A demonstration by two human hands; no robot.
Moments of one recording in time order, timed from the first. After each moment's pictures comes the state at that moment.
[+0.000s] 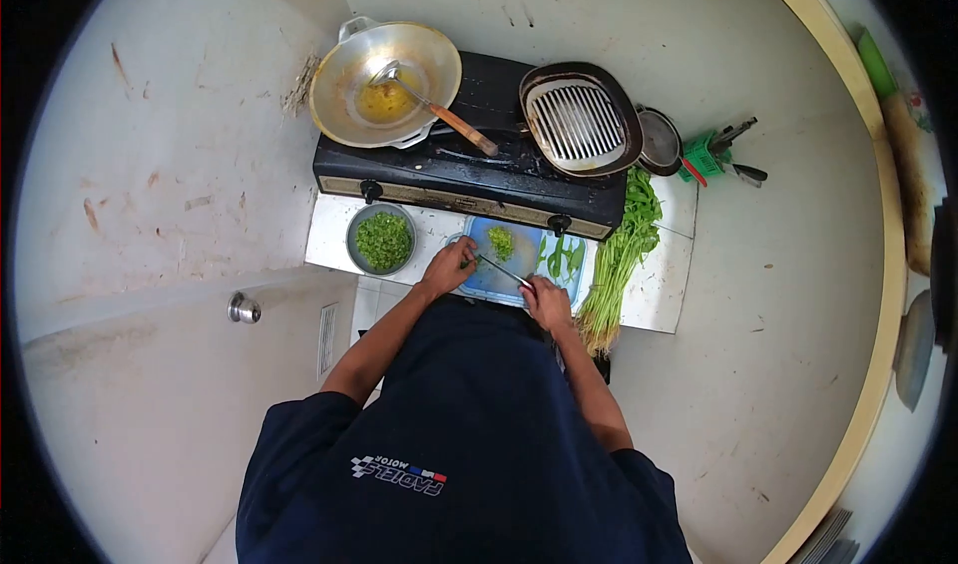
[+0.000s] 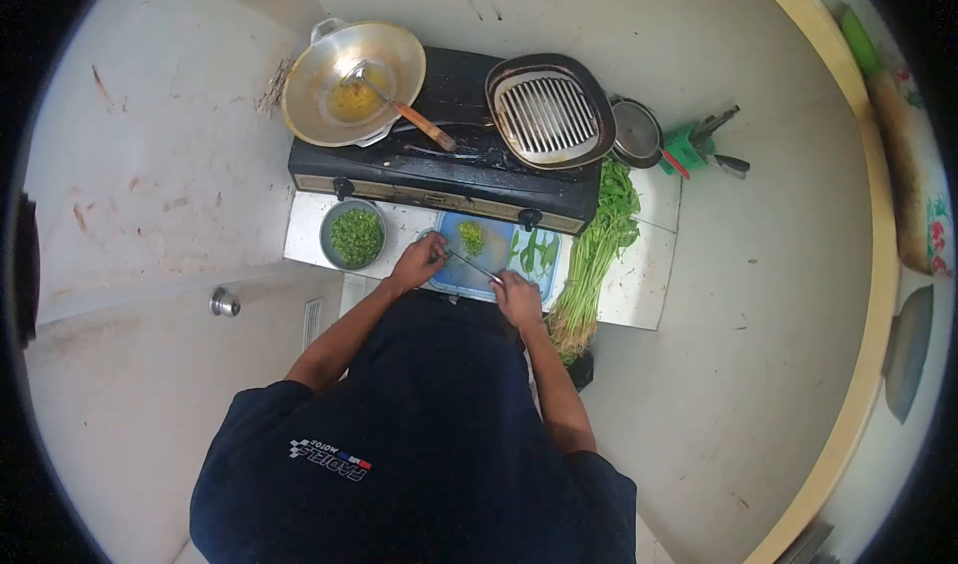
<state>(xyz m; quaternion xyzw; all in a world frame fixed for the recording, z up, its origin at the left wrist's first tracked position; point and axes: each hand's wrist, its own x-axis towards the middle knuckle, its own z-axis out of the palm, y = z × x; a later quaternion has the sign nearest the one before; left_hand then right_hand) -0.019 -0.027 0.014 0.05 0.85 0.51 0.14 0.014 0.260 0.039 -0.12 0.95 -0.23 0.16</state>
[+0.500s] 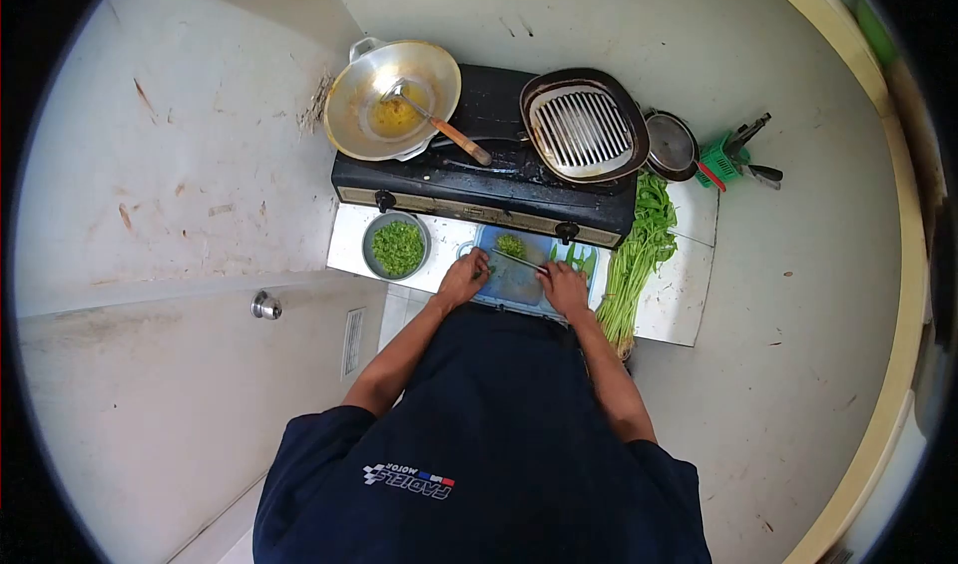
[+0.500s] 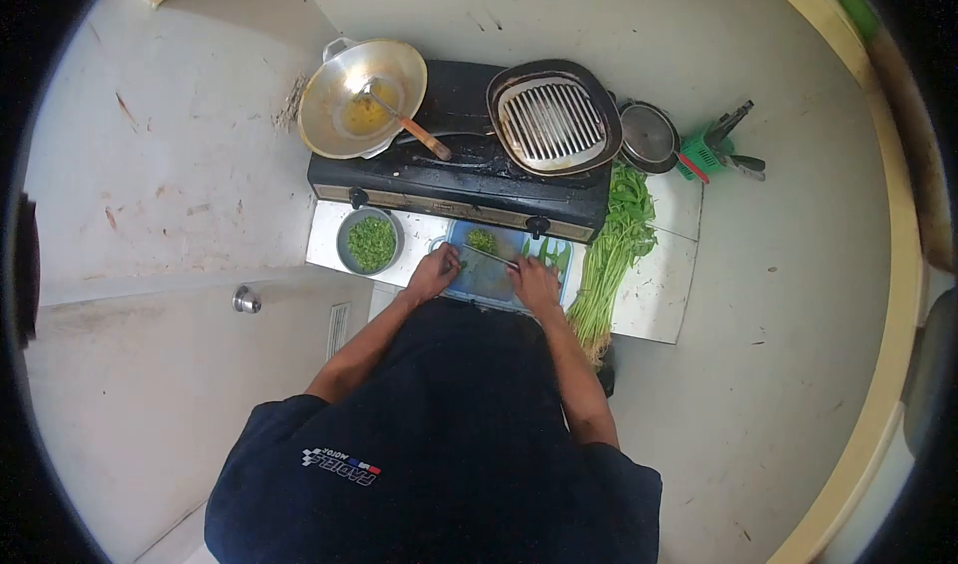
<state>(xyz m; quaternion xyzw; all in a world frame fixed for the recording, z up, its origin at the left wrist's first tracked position) -0.010 -0.003 0.024 0.02 0.87 0.48 0.13 -0.037 0.277 0.029 -0.16 0.96 -0.19 0.14</state>
